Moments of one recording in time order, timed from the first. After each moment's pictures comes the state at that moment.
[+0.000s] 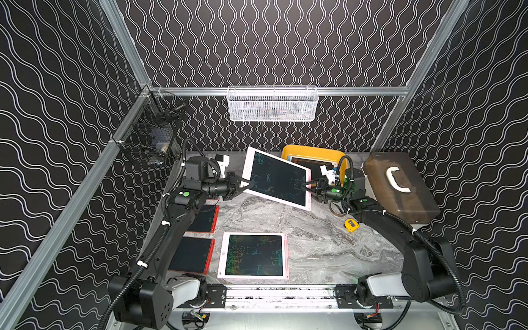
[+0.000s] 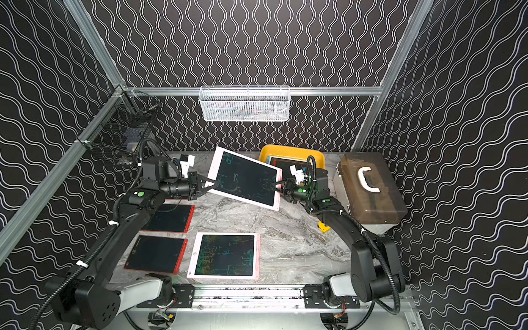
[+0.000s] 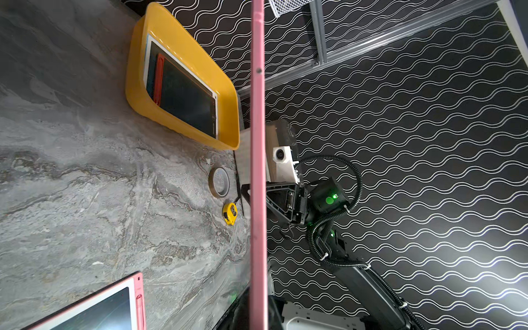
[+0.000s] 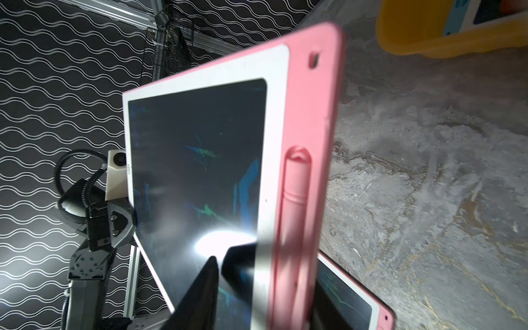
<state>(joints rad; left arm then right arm) -0.10 1.21 1.14 -0.43 0.96 -0.82 0.23 1.40 0.85 0.19 -0.87 0.97</state>
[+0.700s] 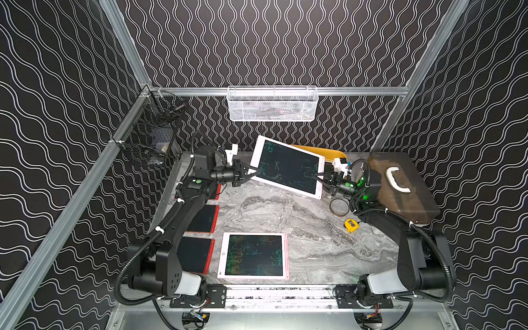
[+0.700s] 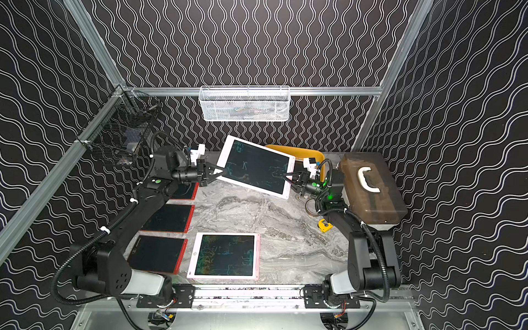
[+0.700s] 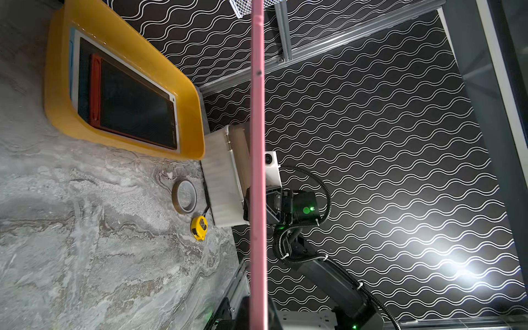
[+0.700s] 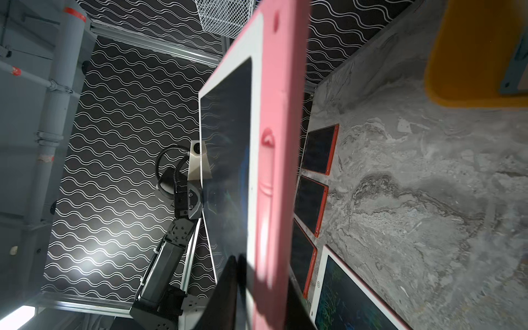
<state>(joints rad) -0.11 1.44 1.20 -0.08 1.12 -0.97 0.08 1.45 0.80 0.65 -1.06 1.28</state>
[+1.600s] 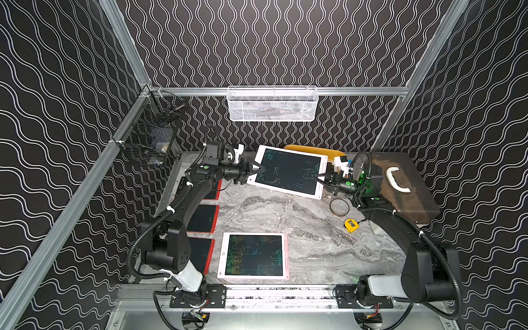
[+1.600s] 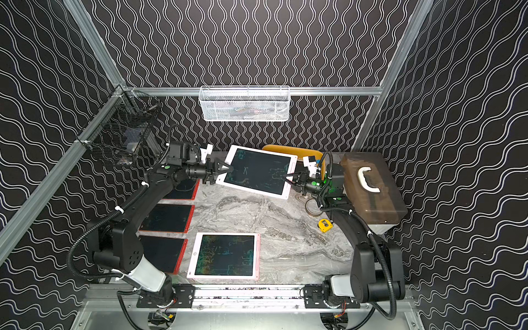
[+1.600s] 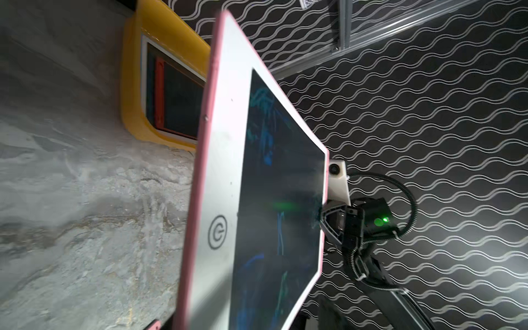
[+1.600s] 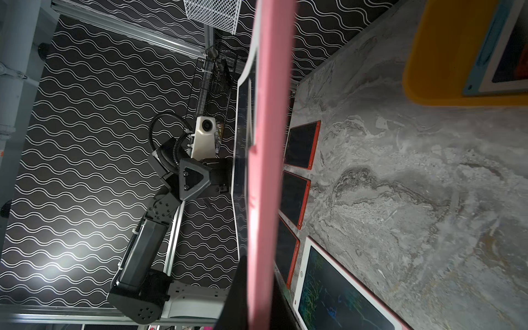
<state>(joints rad) -0.11 1.62 1.41 -0.48 0.96 -0.65 0.08 1.36 0.88 0.27 -1.01 1.05</state>
